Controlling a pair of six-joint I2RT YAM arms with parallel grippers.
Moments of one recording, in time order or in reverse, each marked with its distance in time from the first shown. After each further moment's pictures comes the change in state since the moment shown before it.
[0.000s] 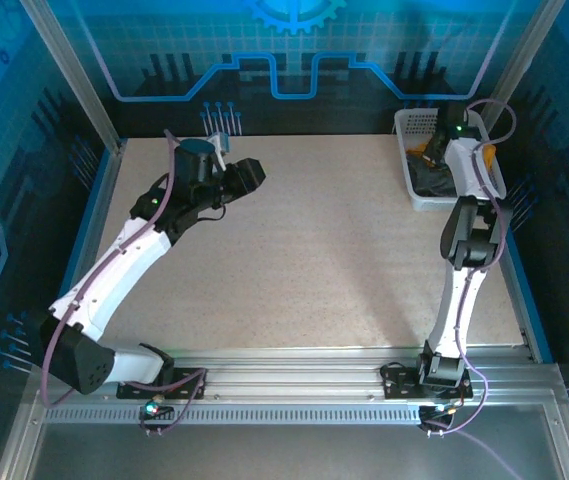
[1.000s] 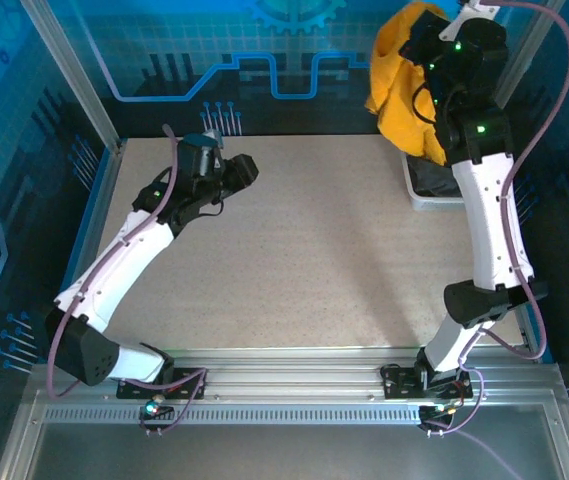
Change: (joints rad) left arm 0.023 0.047 0.068 -0.087 -0.152 0.000; right arm 0.388 -0.494 0.267 0.328 -0.095 -0.071
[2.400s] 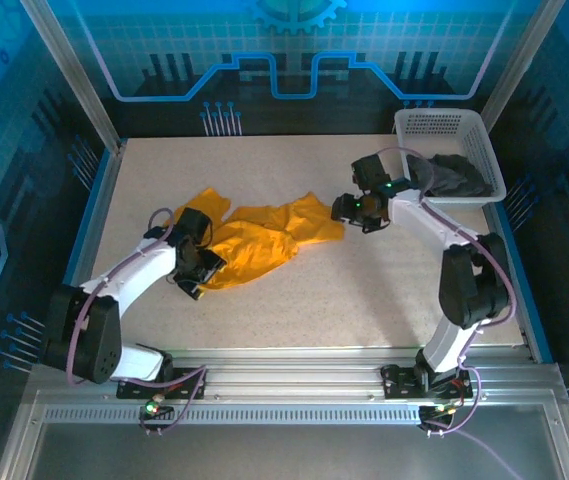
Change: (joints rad) left arm 0.143 0.004 -0.569 -0.260 0.121 -0.459; right arm 0.071 0.042 -0.998 -0.209 -0.300 0.081
